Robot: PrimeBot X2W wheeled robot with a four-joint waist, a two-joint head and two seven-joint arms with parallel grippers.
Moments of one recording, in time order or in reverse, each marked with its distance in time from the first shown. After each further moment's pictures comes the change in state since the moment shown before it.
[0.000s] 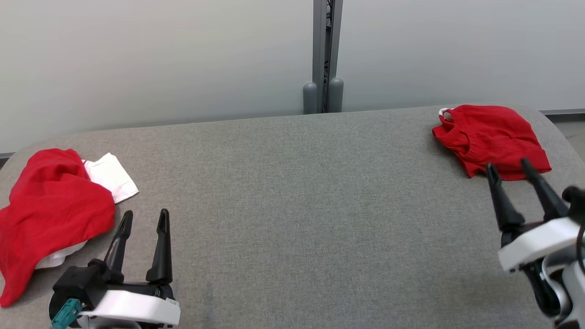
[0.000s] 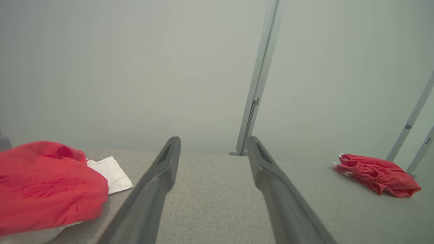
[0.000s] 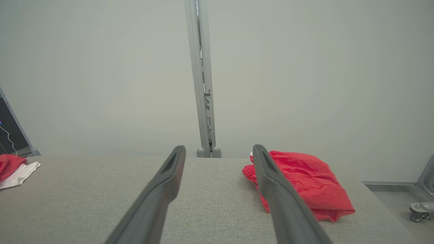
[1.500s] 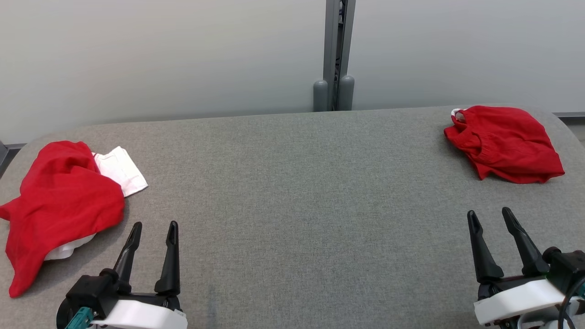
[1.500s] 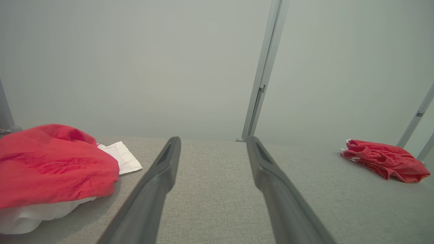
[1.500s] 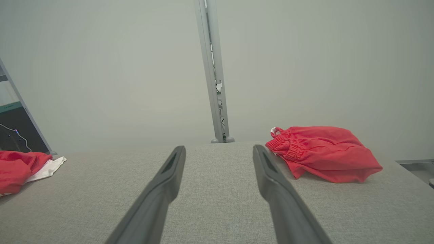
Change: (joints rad) left arm 0.035 -0.004 -0.025 0.000 0.028 0.017 0.000; right arm 0.268 0.193 -0.140 -0.203 -0.160 0.000 -0.031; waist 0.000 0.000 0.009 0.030
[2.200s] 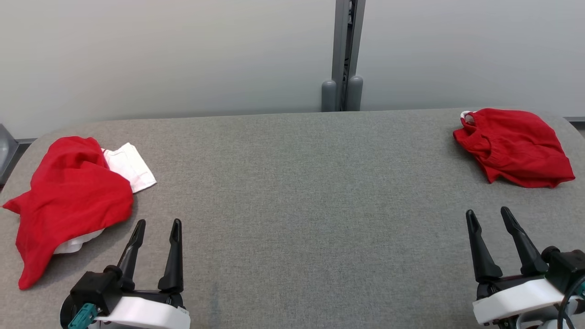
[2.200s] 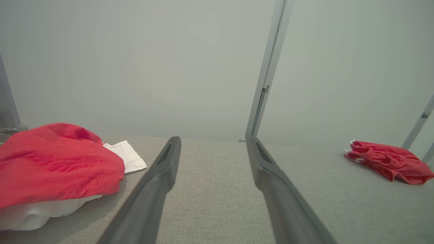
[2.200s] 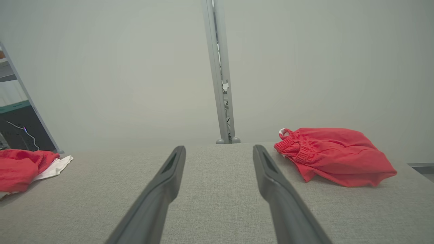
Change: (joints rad) left arm -0.014 0.000 -0.011 0.014 -0.003 0.004 0.000; right arm -0.003 0.002 0.003 0.001 0.001 0.000 0.000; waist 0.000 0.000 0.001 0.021
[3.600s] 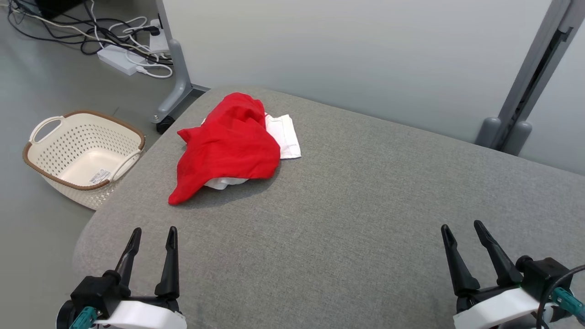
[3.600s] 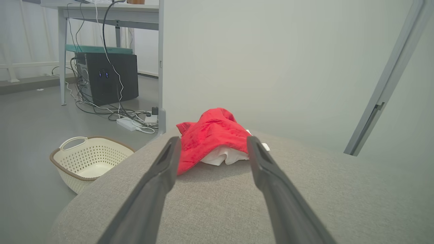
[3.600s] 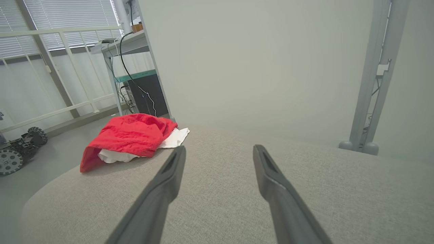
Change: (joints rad) left arm 0.004 0.000 0.017 0.040 0.026 0.006 0.000; right arm 0.011 0.007 0.085 0.032 0.036 0.000 -0.001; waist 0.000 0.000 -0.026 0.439
